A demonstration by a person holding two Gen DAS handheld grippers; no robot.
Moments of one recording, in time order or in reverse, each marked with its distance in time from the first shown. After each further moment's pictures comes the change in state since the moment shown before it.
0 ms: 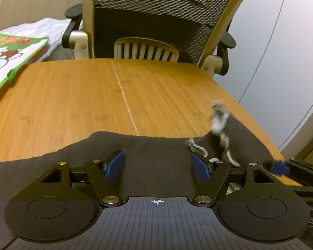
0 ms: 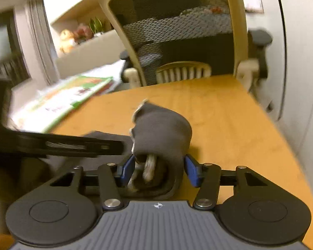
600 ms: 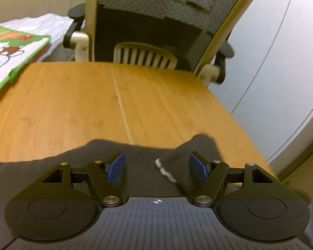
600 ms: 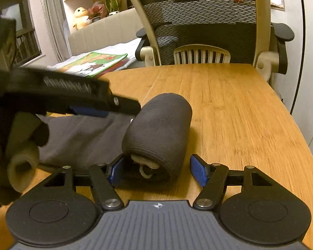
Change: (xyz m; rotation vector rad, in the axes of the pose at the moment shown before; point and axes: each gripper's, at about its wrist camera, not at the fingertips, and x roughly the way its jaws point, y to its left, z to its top) left arm -0.008 -0.003 0.007 -0.036 0.010 0.001; right arm 0.006 0.012 -0.012 -0.057 0.111 0.088
